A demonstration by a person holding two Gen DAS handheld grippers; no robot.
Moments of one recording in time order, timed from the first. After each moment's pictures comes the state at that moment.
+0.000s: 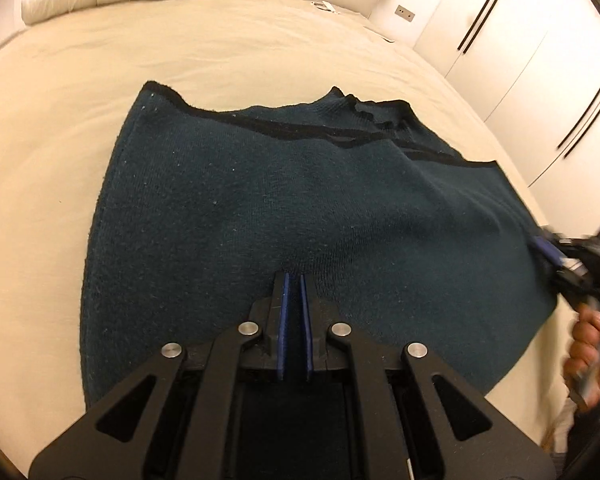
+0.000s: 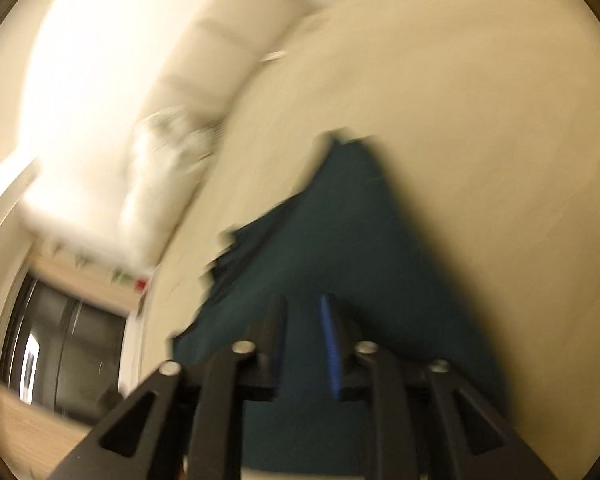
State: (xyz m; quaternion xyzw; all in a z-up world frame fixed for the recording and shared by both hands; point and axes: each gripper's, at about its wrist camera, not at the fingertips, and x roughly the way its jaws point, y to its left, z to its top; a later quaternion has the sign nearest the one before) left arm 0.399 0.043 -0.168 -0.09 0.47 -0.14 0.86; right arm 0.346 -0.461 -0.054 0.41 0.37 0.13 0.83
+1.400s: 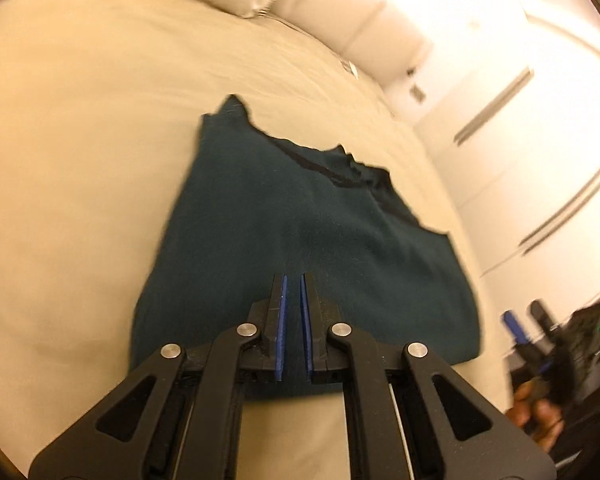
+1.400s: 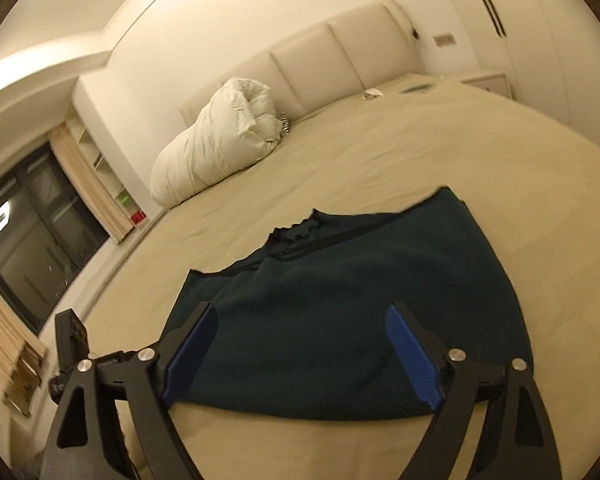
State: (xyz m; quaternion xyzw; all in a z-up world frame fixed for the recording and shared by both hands) left arm 0.306 0.117 -0.142 -0.29 0.40 -0.13 0.86; right arm 0.284 -0.372 0.029 0.18 0.31 0.15 0.92
